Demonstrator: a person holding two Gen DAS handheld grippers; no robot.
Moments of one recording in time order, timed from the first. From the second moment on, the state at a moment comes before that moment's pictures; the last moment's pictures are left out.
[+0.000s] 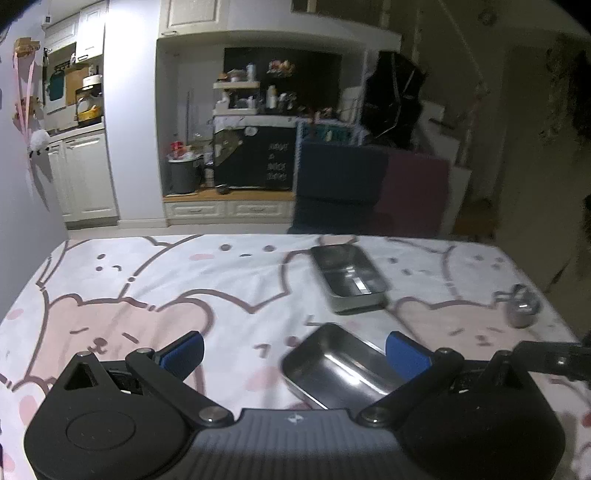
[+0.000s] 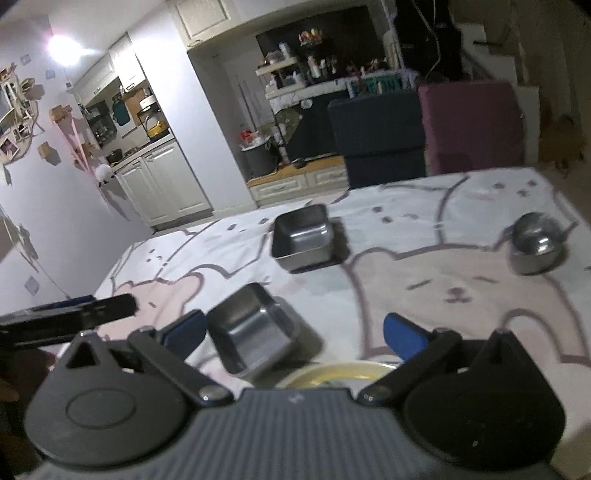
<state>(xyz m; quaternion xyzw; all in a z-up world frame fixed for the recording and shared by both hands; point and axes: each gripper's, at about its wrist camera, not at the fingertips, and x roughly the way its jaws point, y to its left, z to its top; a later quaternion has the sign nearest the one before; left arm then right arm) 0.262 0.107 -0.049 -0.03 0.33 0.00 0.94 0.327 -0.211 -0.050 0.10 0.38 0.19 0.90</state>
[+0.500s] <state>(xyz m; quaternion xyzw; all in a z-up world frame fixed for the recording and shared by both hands) 0.354 0.115 -0.130 0.06 0.43 0.04 0.90 0.412 -0.184 -0.117 0.24 0.51 0.16 0.81</state>
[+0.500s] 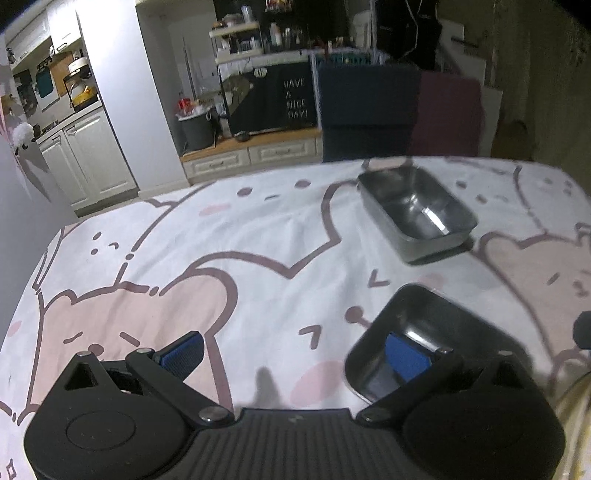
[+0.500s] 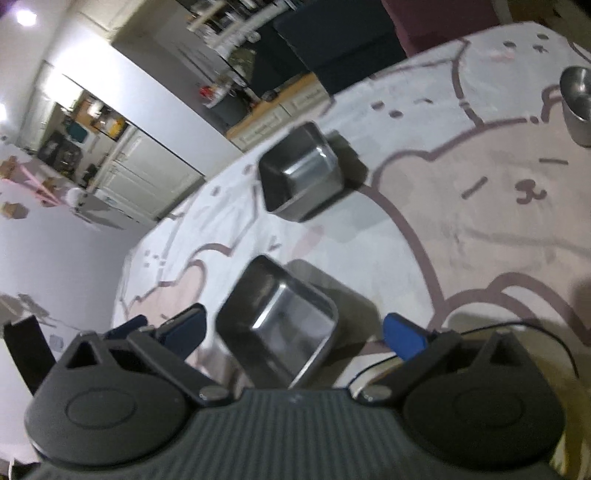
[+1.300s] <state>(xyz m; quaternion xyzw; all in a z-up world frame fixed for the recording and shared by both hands) 0.340 0.130 -0.153 0.10 0.49 0.03 0.86 0.458 -0.135 -0.150 0.02 0.53 0.19 0.82</state>
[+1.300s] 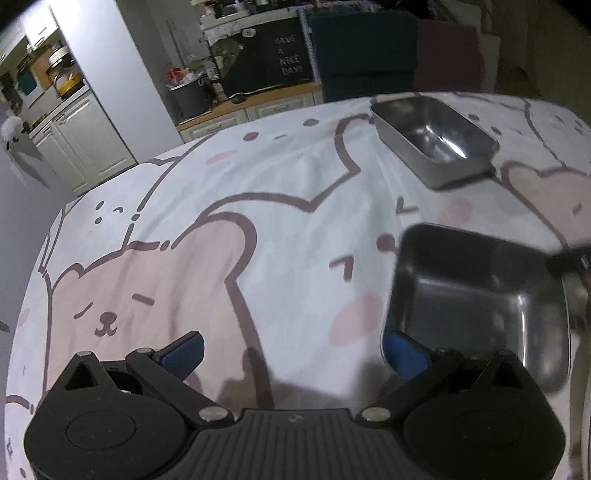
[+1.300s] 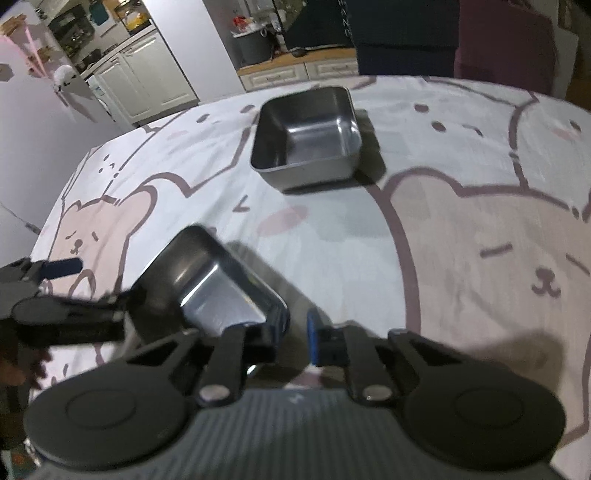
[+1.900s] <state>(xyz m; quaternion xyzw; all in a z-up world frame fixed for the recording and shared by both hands) 0.334 0.144 -0.141 -0.03 0.50 -0.01 0.87 0.456 -0.118 -0.155 0.05 0.55 0.19 0.81</state>
